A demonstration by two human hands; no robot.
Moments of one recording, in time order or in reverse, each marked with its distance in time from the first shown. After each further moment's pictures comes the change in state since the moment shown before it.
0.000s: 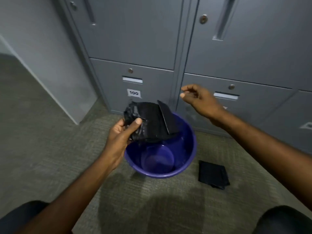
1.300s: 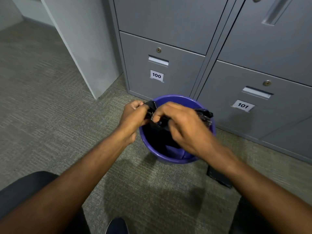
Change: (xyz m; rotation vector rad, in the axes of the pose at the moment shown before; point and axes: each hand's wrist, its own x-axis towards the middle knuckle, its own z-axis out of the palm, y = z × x) left_hand 0.001 -0.005 -0.019 0.207 0.326 -0.065; right_hand -0.102 -0.059 0.099 -0.283 -0.297 -0.649
